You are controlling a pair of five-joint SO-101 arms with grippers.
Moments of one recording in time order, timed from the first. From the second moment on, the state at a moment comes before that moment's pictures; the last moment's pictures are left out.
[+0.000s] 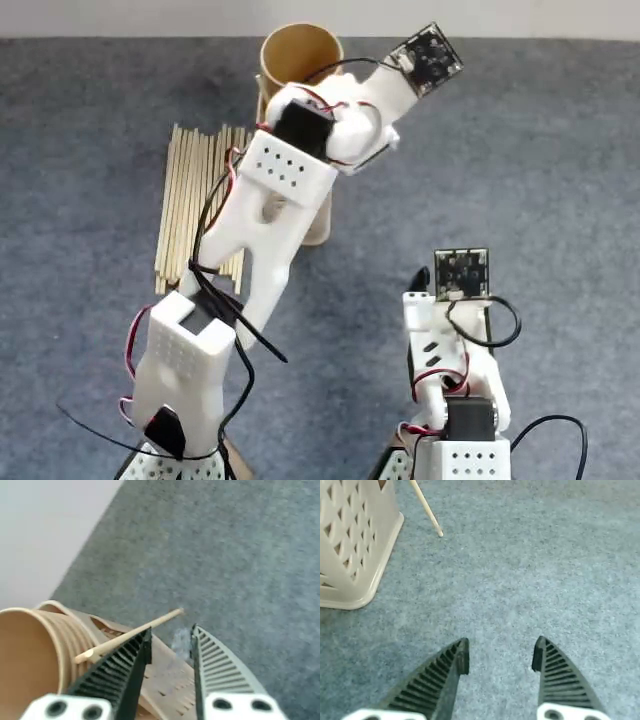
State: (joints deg) left arm 24.7 27.9 -53.1 79.0 -22.6; right arm -4.3 -104.0 95.3 43.3 6.9
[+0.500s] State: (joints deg) left arm -12.9 19.8 -49.6 96.1 -4.6; right arm -4.3 -104.0 95.3 43.3 6.9
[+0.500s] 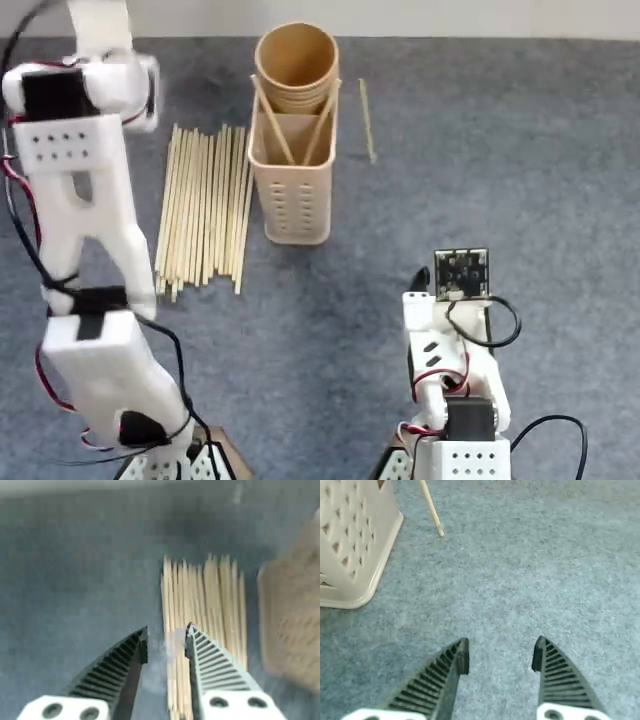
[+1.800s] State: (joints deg) left arm -17.2 54.8 -47.3 89.0 -11.6; right arm -4.3 -104.0 95.3 43.3 6.9
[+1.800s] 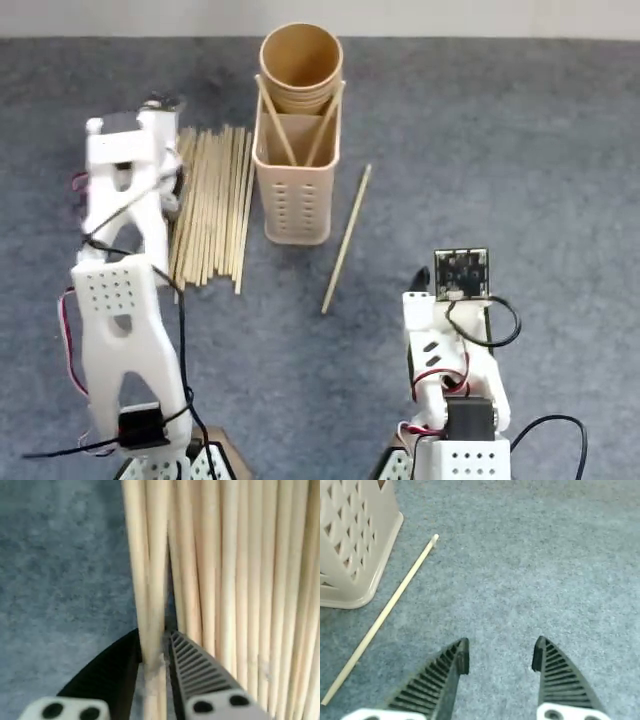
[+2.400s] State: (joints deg) left arm -7.9 27.3 -66.6 101.1 -10.3; right arm -4.3 -104.0 95.3 43.3 6.9
